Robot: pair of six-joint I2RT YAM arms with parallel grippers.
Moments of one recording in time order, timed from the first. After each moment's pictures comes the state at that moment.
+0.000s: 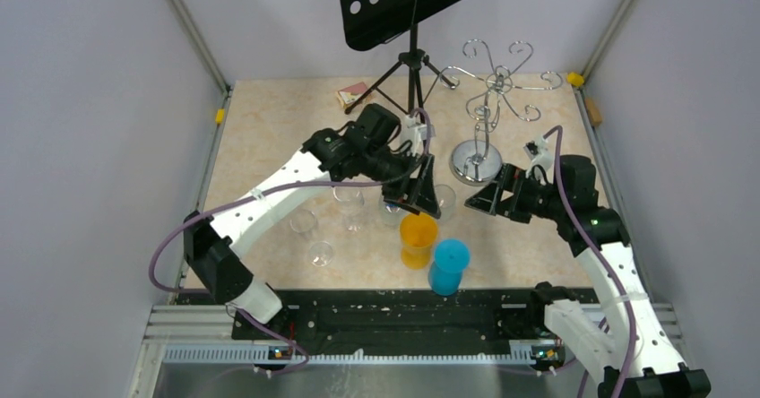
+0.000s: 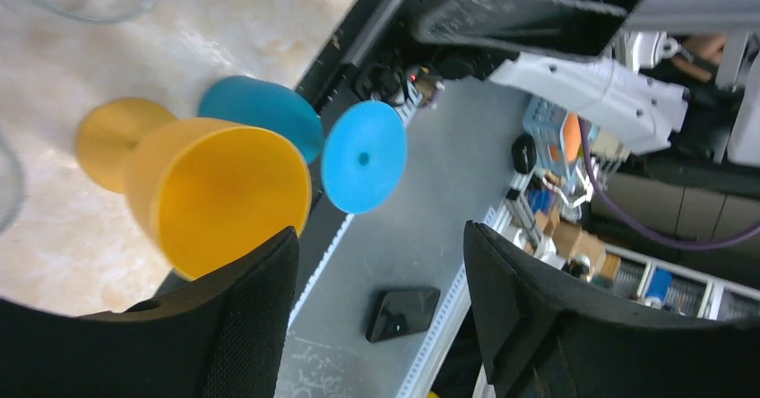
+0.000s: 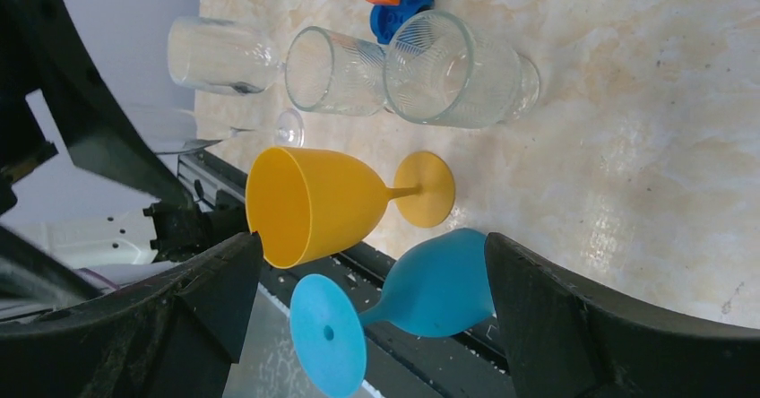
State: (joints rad) left arm -0.77 1.55 1.54 -0.80 0.69 -0.54; right arm 0.14 0.78 0.82 -0.68 -0.60 0.51
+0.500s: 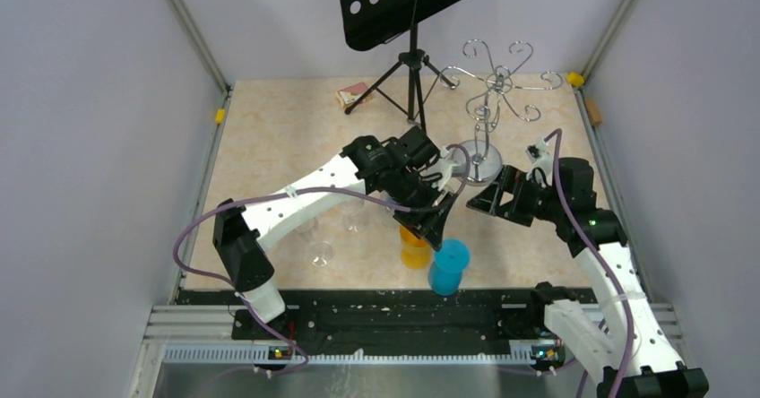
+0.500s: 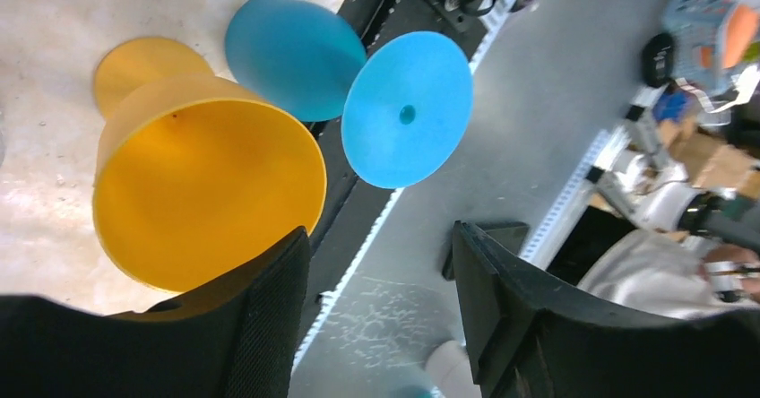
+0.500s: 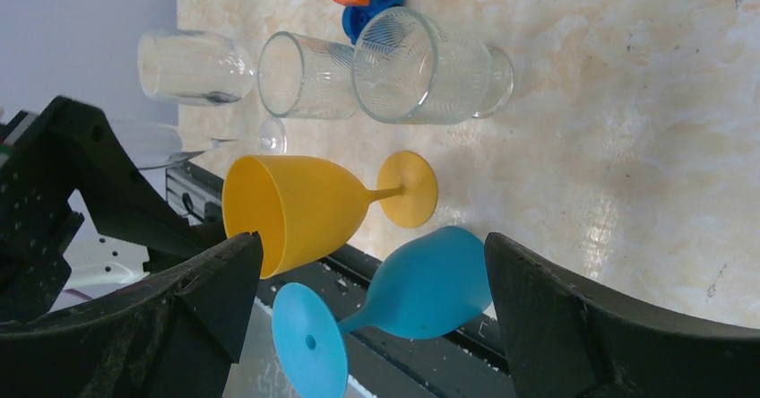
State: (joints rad) left arm -0.94 1.71 1.69 -1.07 0.58 -0.31; right arm 0.13 0.77 0.80 -0.69 -0.56 0.52
